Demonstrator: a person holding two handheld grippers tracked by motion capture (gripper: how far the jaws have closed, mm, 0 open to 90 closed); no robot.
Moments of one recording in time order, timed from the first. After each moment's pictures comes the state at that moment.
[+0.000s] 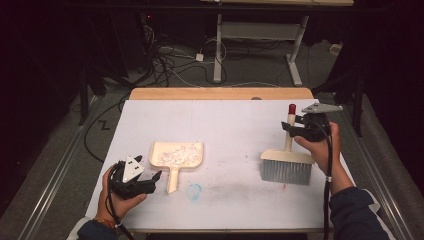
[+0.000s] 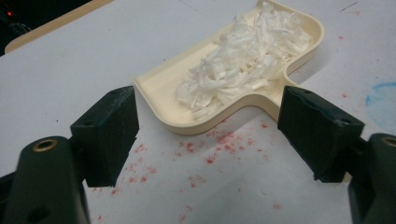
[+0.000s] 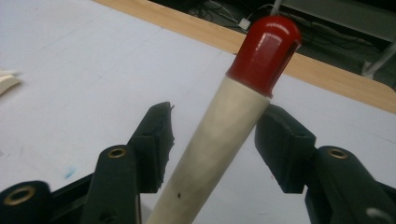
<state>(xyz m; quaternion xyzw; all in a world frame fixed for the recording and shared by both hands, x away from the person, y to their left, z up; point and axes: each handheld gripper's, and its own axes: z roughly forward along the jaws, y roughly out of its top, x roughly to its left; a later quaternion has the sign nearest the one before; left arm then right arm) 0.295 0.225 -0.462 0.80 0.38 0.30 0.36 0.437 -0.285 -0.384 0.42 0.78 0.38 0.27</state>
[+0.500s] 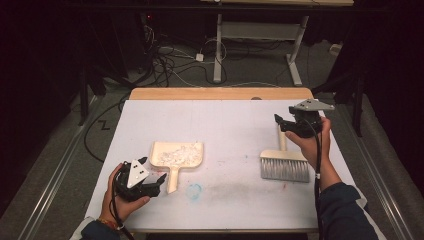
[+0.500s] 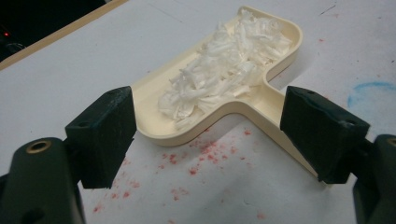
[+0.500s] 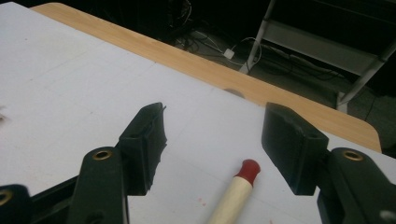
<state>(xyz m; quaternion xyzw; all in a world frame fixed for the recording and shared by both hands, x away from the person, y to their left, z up) 0.292 0.215 -0.468 0.81 0.36 0.30 0.37 0.442 -0.263 -0.381 0.40 0.75 0.40 0.33</state>
